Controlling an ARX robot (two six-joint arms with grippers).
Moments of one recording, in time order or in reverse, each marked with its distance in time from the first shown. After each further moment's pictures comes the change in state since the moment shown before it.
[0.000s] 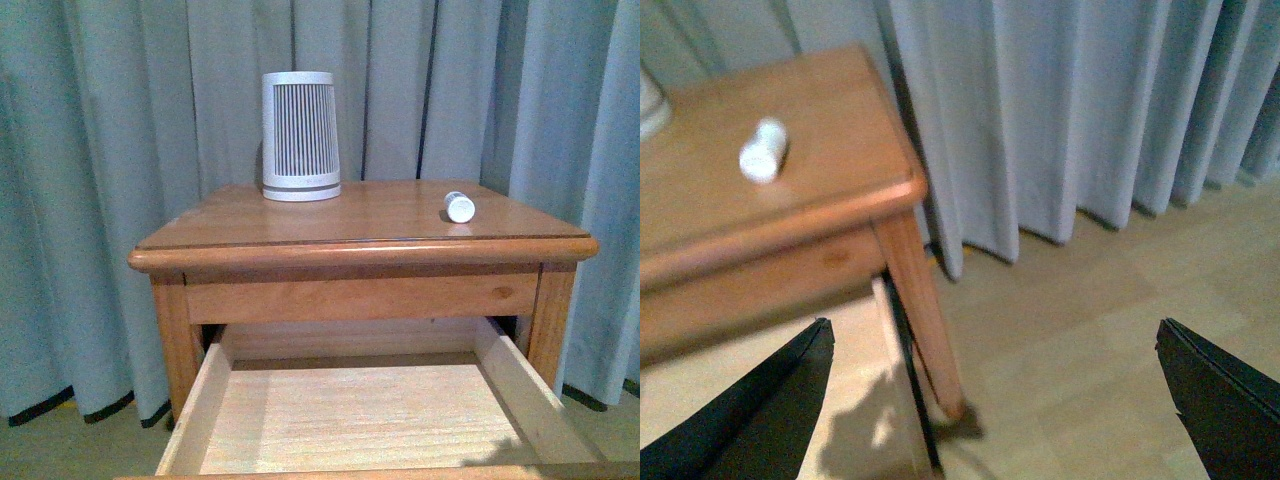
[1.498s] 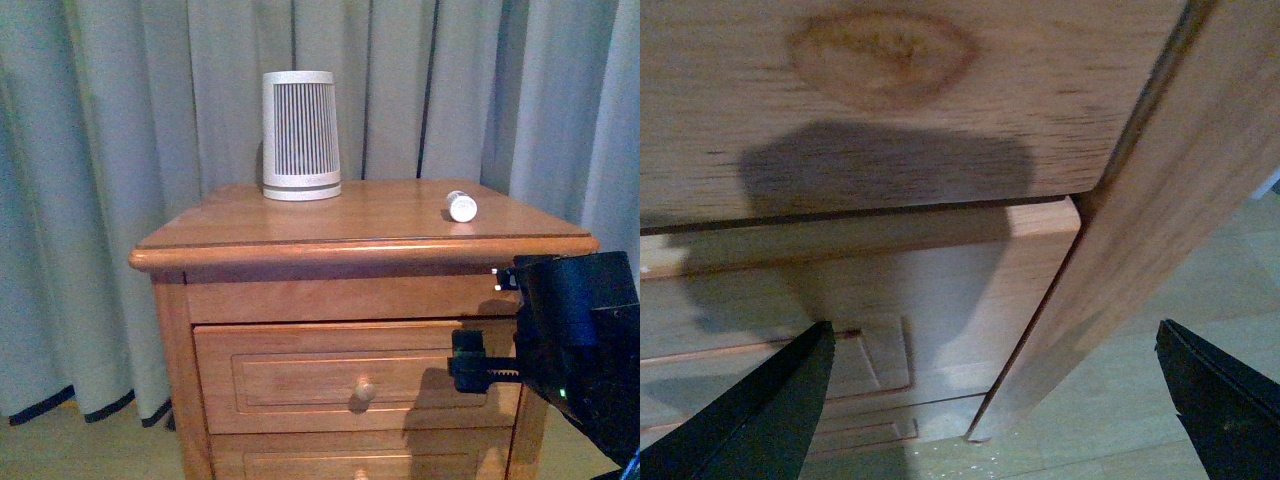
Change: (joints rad) left arm 0.000 0.000 0.000 0.000 0.000 0.000; right arm -0.018 1.300 0.499 0.645 -0.109 -0.161
